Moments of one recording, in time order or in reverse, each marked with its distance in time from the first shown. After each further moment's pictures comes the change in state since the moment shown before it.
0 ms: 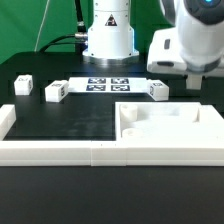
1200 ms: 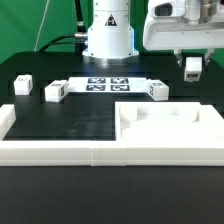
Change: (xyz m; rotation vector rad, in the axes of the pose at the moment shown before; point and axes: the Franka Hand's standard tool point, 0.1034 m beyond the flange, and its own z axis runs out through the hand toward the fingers) arm 0.003 0.008 -0.038 0.025 0.670 -0.094
